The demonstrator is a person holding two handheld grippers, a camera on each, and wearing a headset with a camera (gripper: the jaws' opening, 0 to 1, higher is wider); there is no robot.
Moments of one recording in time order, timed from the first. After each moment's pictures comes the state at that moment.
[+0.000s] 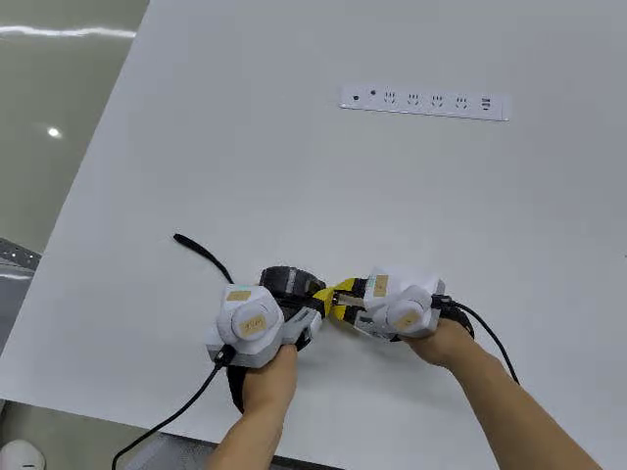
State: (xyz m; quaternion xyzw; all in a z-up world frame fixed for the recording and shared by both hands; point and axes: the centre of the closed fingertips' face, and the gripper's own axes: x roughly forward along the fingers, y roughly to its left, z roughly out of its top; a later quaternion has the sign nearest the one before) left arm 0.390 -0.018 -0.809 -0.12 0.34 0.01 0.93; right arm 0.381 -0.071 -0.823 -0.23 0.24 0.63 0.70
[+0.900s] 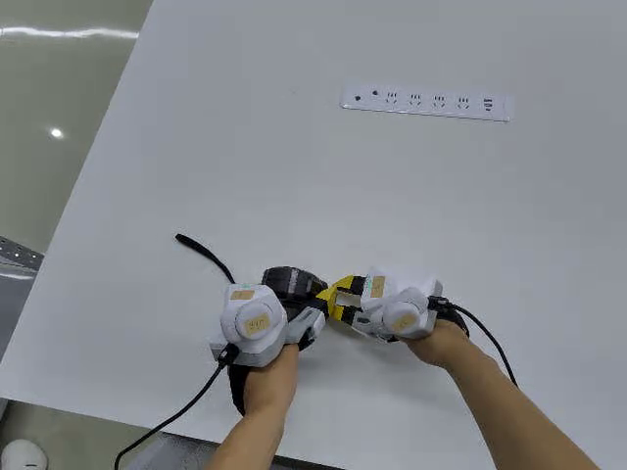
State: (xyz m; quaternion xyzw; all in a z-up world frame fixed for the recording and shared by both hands) left arm 0.390 -0.021 -0.807 -0.12 0.34 0.01 0.93; right arm 0.384 -0.071 -0.822 -0.23 0.23 0.63 0.71
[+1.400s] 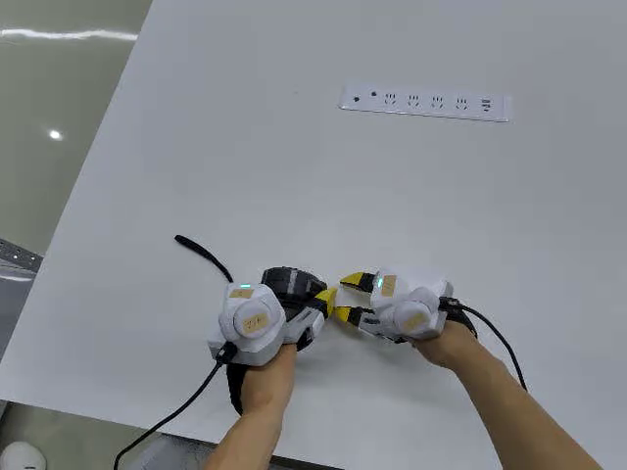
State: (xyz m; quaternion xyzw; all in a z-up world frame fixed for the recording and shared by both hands) left arm 0.390 -0.021 -0.805 -0.11 0.34 -0.01 0.93; right arm 0.387 -0.088 -0.814 -0.22 0.23 0.62 0.72
